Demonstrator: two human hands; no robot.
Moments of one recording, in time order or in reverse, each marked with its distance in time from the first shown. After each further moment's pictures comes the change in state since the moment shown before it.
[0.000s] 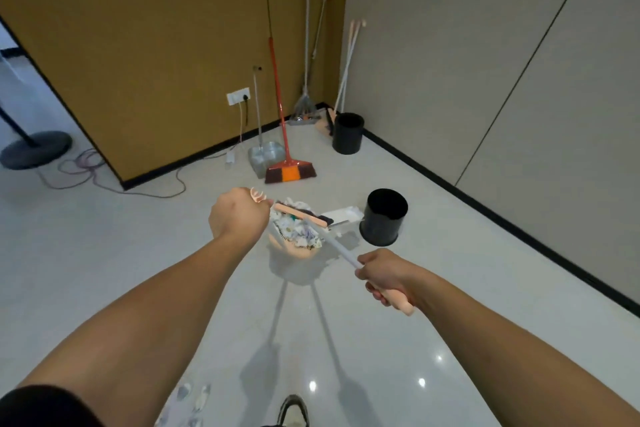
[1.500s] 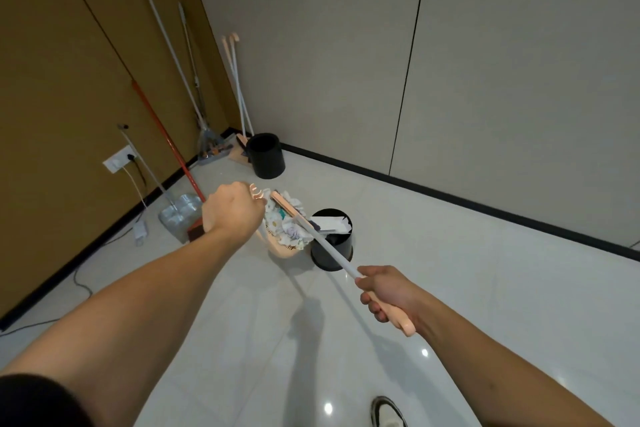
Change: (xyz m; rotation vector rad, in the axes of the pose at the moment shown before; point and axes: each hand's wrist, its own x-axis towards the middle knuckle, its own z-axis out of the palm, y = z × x) left_hand 0.145 0.269 0.153 0.312 -0.074 0.536; right_hand 0.136 0.033 -0.179 0.746 0.169 0.039
